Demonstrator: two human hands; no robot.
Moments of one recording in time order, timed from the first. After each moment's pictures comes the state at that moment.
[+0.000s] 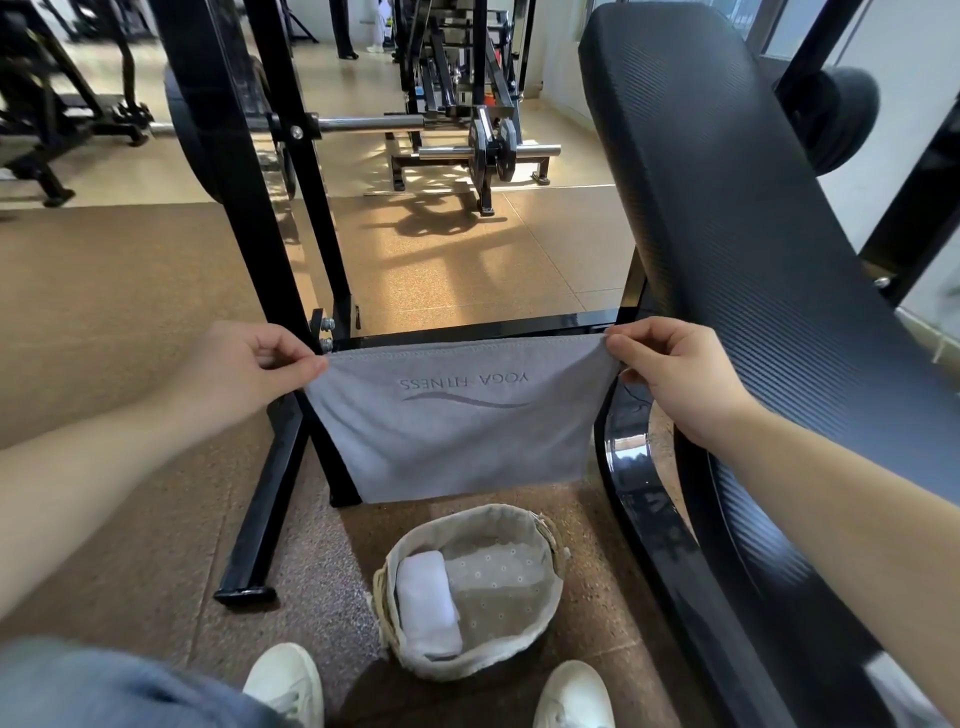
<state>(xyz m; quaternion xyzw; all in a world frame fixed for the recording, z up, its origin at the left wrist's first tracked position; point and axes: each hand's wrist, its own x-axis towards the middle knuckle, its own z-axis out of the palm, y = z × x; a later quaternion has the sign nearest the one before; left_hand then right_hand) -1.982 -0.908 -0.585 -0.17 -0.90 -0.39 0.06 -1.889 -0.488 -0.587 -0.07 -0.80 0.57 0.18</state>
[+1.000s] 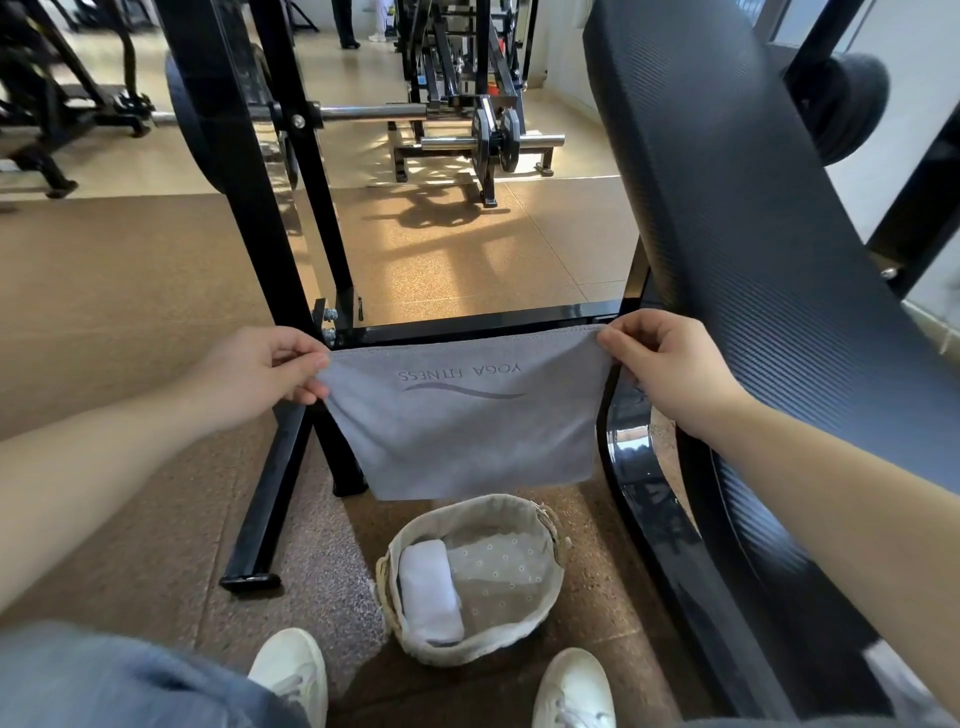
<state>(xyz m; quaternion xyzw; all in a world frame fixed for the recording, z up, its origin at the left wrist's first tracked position) -1.986 -0.903 -0.594 -0.12 -0.90 -0.43 -0.06 -1.885 -0.499 -0.585 -0.05 -0.86 0.47 0.17</state>
